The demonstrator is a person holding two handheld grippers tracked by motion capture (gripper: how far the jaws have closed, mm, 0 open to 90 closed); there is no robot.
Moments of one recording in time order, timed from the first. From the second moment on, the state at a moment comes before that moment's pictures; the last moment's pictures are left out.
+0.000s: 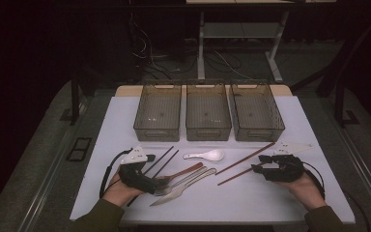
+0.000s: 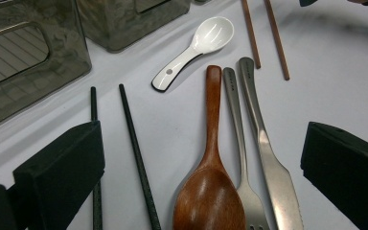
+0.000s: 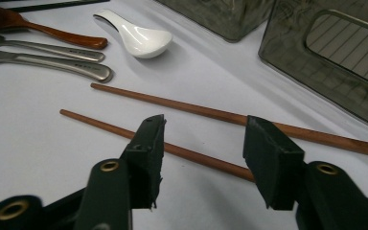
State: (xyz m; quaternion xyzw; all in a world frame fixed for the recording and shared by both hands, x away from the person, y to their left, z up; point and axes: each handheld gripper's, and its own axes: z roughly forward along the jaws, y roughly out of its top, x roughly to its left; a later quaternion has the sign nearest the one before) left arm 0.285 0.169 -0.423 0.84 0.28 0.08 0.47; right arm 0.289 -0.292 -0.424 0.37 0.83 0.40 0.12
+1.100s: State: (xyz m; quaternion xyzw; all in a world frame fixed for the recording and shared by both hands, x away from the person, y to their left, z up) left arm 0.286 0.171 -0.426 0.83 0.28 0.07 0.47; right arm 0.360 -0.298 -0.434 0.40 0.84 0.34 0.15
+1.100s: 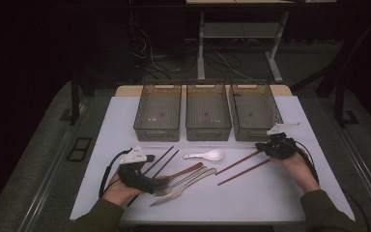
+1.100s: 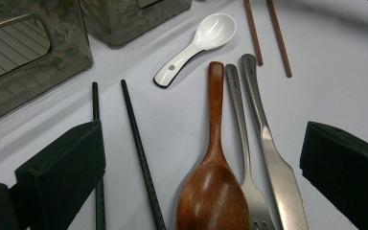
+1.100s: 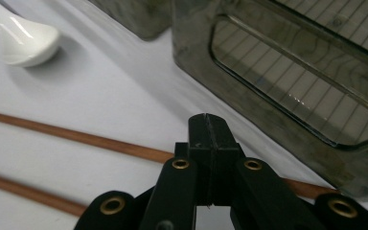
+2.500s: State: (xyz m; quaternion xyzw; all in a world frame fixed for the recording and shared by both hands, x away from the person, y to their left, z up) left arm 0.286 0.171 -0.427 0.84 0.28 0.06 0.47; right arm 0.362 -0.308 -0.444 0.41 0.85 0.30 0.13
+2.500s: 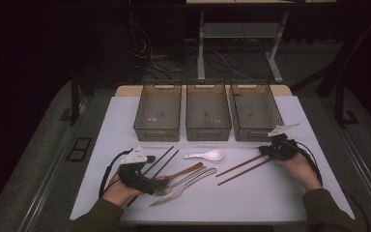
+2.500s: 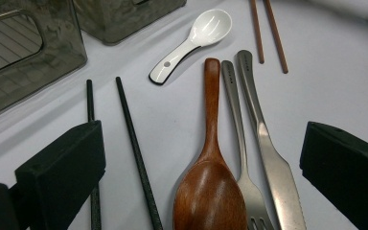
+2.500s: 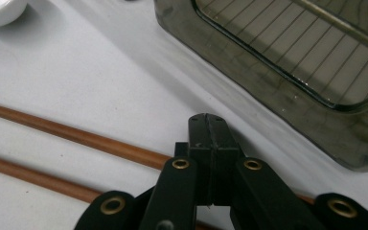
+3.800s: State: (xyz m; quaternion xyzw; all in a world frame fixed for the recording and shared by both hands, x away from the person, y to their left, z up) left arm 0.286 0.170 -0.427 0.84 0.27 0.06 0.47; right arm 0.338 -0.311 -0.438 0.39 0.87 0.27 0.11
